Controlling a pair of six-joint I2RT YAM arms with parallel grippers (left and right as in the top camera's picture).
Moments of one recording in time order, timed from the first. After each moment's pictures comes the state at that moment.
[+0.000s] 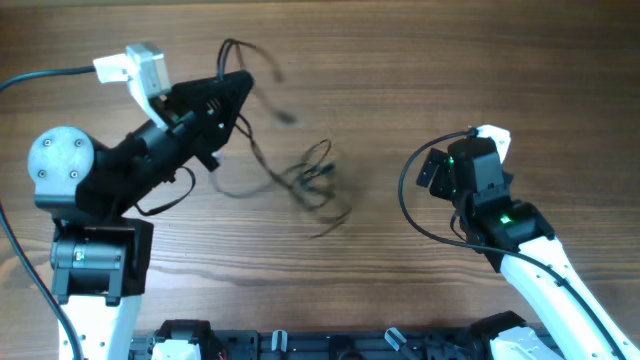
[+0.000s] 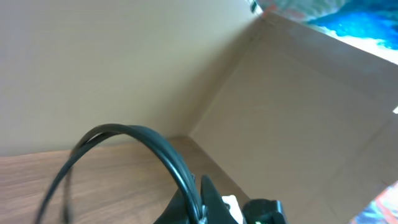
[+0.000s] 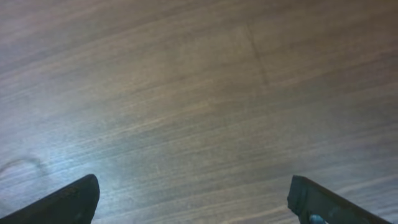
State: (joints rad) left arm -0.04 0.95 1.09 -0.04 0.79 -0.60; right arm 0.31 1.12 0.71 -0.48 0.32 0.55
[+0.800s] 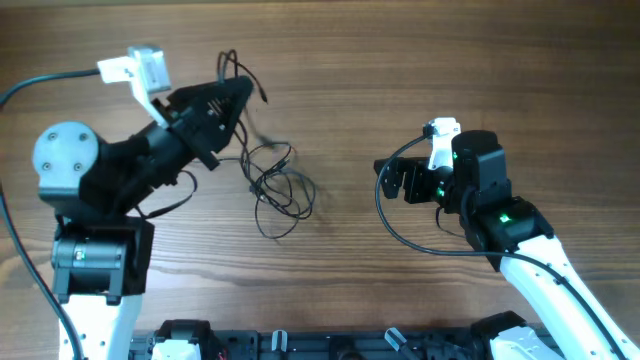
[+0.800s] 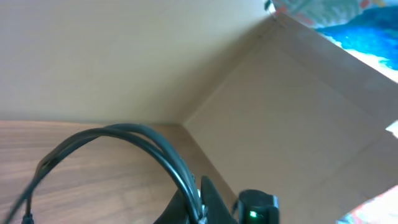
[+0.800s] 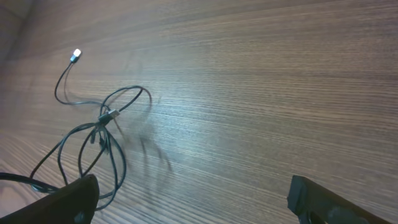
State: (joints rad) left arm -0.06 0.95 1.09 -0.10 0.79 -0.69; right arm 0.31 1.13 0.70 -0.31 -0.28 0.36
